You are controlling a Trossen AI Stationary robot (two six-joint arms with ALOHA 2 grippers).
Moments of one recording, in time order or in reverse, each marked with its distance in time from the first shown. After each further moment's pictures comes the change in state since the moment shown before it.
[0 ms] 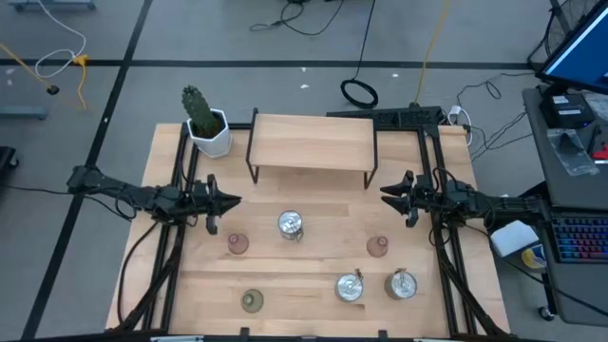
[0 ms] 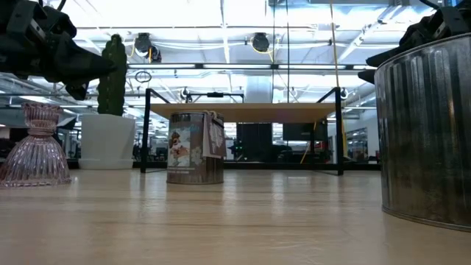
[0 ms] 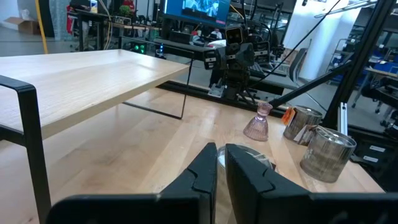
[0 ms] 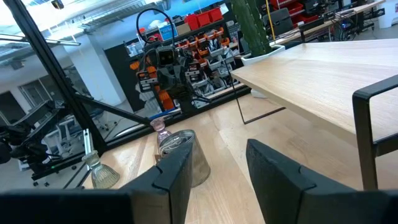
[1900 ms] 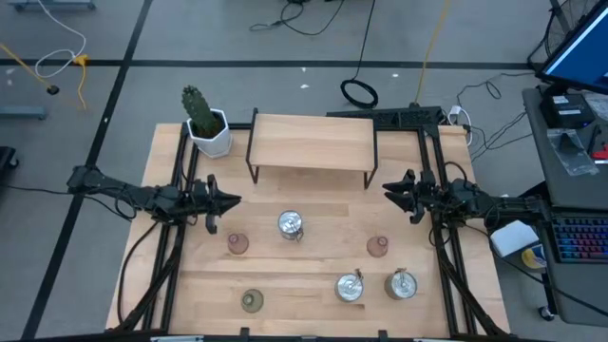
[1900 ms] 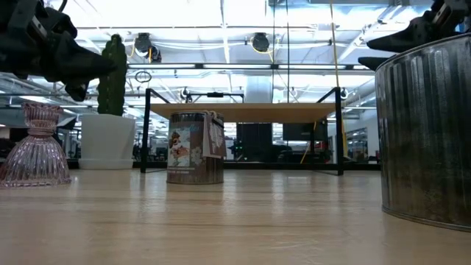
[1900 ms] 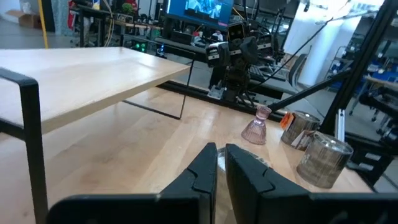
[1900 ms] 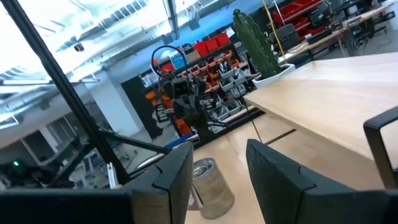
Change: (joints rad) left arm 0.000 0.000 0.000 0.009 -0.006 -0.053; right arm 0.001 0.000 0.000 0.134 0.001 0.110
